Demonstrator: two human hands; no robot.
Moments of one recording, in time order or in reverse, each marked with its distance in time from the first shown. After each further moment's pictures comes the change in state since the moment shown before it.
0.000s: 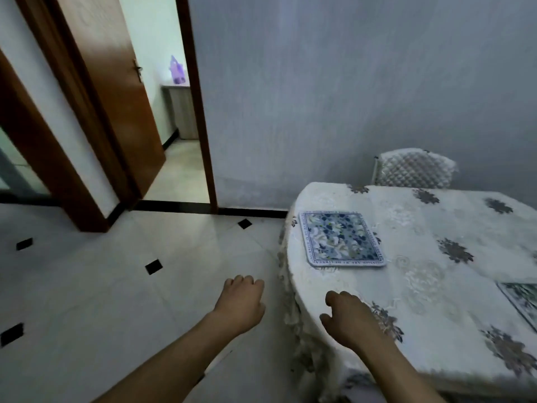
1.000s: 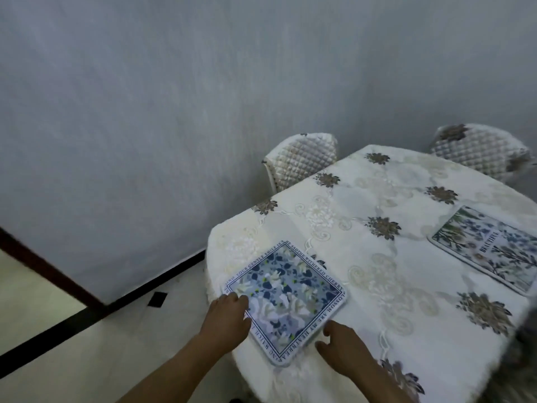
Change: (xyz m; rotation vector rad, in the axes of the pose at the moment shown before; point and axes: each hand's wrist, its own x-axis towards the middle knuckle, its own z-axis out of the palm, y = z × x) left_hand 0.411 0.020 0.020 0.076 -0.101 0.523; right_hand 0.220 0.116 0.034 0.561 -0.033 0.669
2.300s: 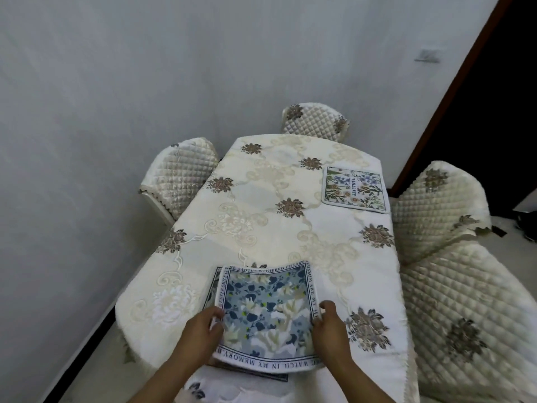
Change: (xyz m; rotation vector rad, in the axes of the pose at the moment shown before) left_hand 0.140 -0.052 -0.027 -0.559 -0.273 0.395; right_hand 0.021 -0.053 0.044 0.626 0.745 0.623
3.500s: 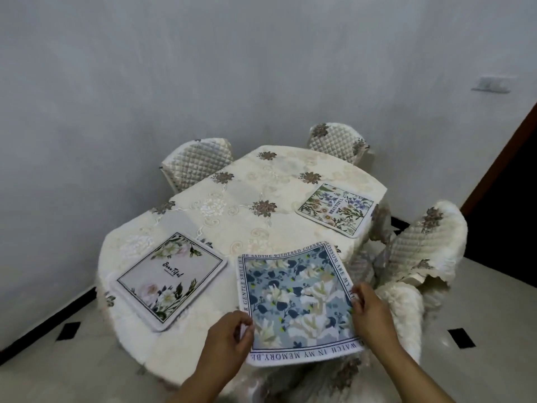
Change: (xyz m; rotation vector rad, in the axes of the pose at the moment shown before) left_hand -0.086 0.343 0.331 -0.123 0.527 -0.016; right_hand 0.180 0.208 -0.375 -0.056 -0.096 -0.513
